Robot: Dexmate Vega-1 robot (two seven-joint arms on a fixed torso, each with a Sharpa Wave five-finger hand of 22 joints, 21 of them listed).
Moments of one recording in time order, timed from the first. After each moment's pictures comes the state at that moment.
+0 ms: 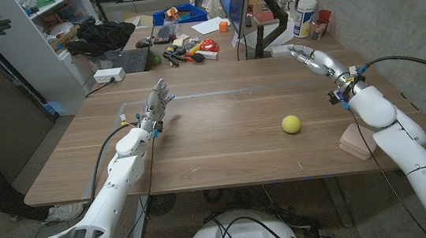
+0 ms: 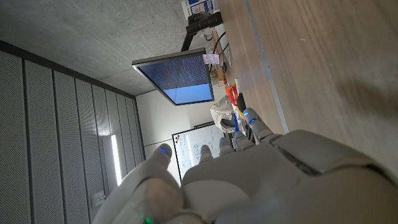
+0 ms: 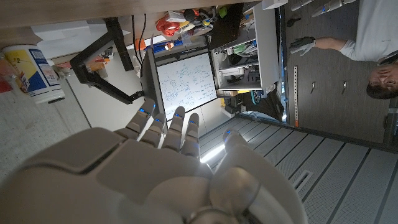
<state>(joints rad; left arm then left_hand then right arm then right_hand) 0.82 0.30 0.12 -1.18 -0.42 -0.22 -0.23 0.06 0.08 0.37 0.15 0.27 -0.18 -0.20 0.19 0.18 -0.17 -0.09 0.19 0.17 -0.17 -0.03 0.19 0.18 -0.17 -0.03 0.75 0.18 -1.10 -0.44 0.13 -1.74 -0.38 0.39 0.15 0.18 0.14 0.34 0.02 0.18 0.23 -0.09 0.21 0.18 0.21 -0.04 0.23 0.18 0.04 -0.04 0.19 0.17 -0.11 -0.04 0.75 0.17</state>
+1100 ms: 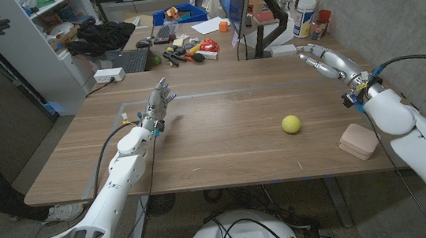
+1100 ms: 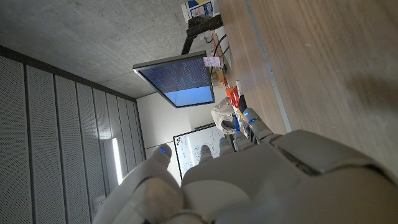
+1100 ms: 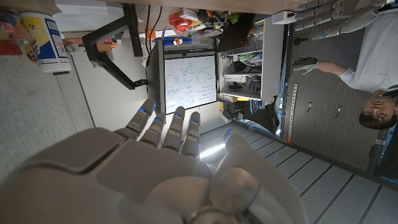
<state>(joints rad) 0.83 0.31 0.13 -1.21 -0.41 -0.20 -0.21 0.06 0.08 0.37 0.15 0.27 -0.18 -0.20 0.19 0.18 -0.17 -0.09 0.19 0.17 -0.17 -0.03 0.19 0.18 -0.17 -0.03 0.74 0.18 -1.20 -0.46 0.22 -1.83 -0.50 0.42 0.11 0.18 0.13 0.34 0.01 0.18 0.26 -0.09 0.21 0.18 0.22 -0.05 0.23 0.18 0.06 -0.04 0.19 0.17 -0.10 -0.04 0.74 0.17</state>
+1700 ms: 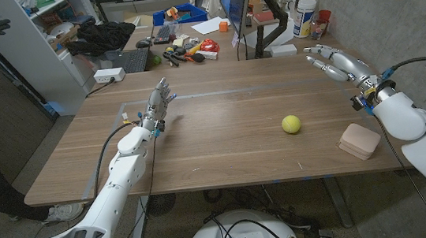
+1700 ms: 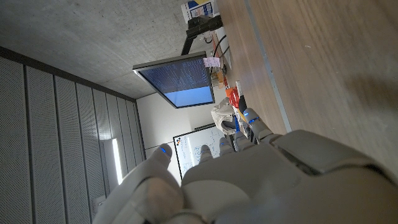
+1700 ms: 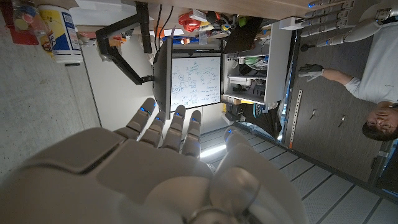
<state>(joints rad) 0.83 0.31 0.13 -1.21 -0.40 -0.20 -0.21 0.07 0.08 0.36 0.15 0.27 -0.18 -0.20 0.19 0.18 -0.17 -0.09 0.19 0.17 -0.17 -0.03 0.19 0.18 -0.17 -0.03 0.74 0.18 -1.26 -0.45 0.28 -1.88 -0.54 0.43 0.09 0.18 0.13 0.34 0.00 0.18 0.29 -0.10 0.21 0.18 0.25 -0.05 0.23 0.18 0.07 -0.04 0.19 0.17 -0.09 -0.04 0.73 0.17</state>
